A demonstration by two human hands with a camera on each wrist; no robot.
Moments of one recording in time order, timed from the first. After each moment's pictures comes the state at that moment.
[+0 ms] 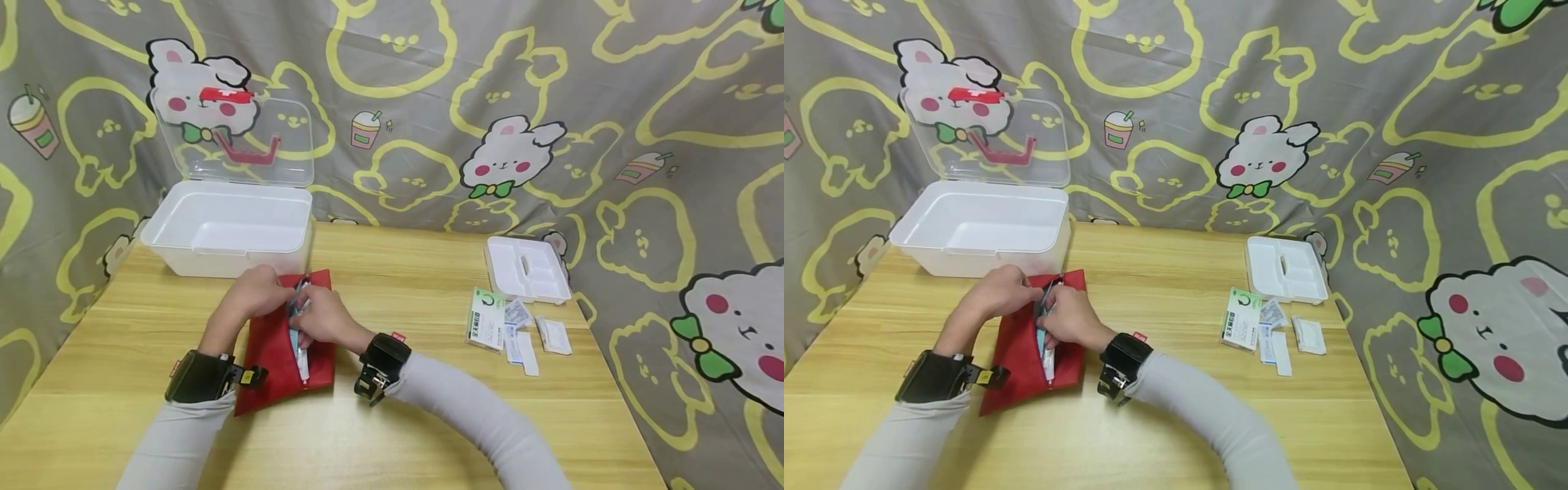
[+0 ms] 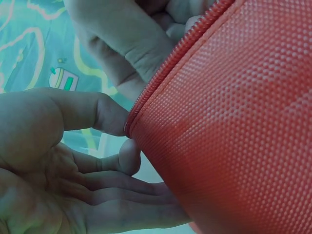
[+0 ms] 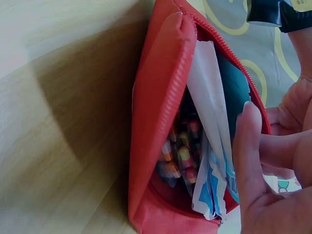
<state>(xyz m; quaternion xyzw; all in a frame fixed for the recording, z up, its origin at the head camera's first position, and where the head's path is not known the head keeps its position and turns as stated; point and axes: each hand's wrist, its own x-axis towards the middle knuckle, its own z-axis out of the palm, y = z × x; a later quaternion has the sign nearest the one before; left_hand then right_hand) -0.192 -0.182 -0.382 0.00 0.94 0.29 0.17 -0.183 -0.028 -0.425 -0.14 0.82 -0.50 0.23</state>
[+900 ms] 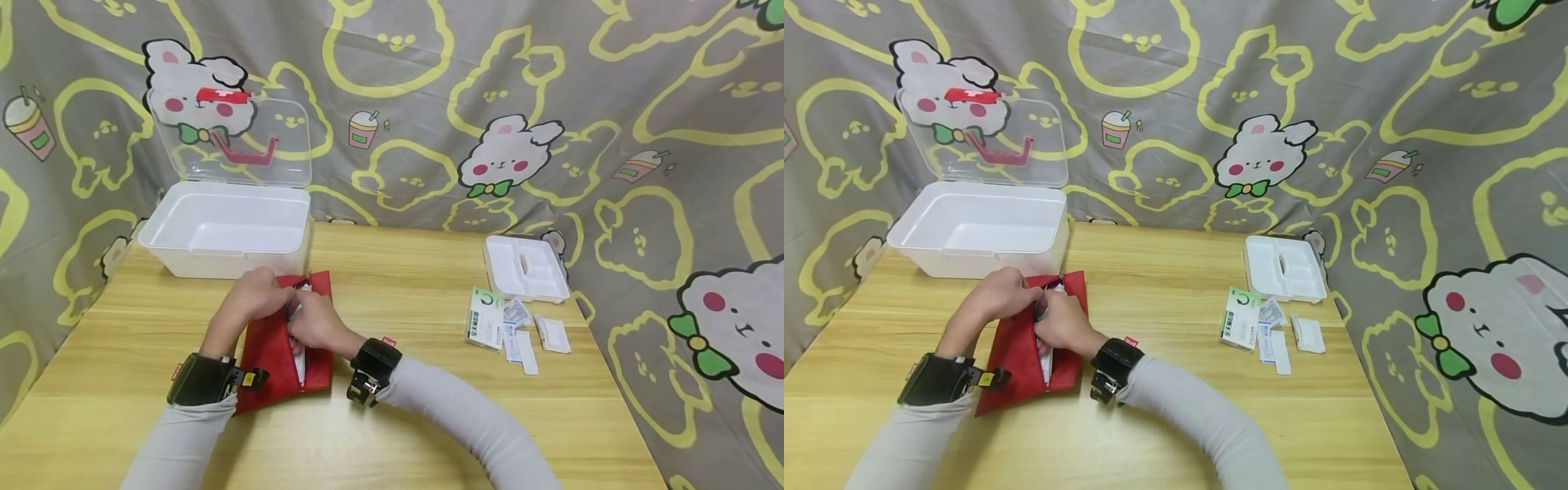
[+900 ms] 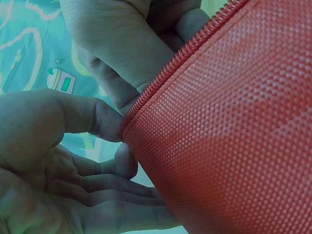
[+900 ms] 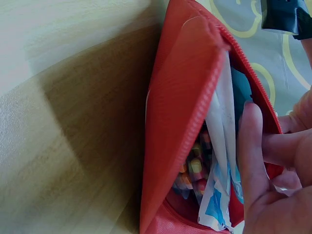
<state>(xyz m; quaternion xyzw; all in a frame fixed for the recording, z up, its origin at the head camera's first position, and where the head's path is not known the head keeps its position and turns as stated) -0.192 -0.181 -0.388 -0.02 0.94 0.29 0.16 -0.182 -0.037 -0.436 -0.19 0.85 -0.46 0.19</state>
